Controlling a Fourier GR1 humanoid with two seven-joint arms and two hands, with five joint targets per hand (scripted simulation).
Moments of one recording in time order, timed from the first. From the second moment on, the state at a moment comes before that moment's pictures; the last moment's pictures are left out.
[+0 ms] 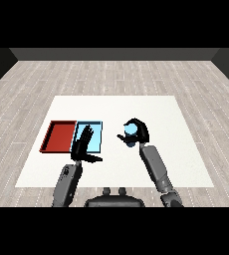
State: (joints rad) left arm -0.09 0.00 -0.15 -1.58 0.21 -0.06 -0.12; right arm -0.45 -0.01 0.12 -1.26 -0.08 -0.17 -0.21
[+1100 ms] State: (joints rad) left arm -0.28 0.00 -0.39 -1.30 0.23 0.18 -0.18; right arm -0.46 0.00 0.30 -1.32 -0.09 -0.25 -0.19
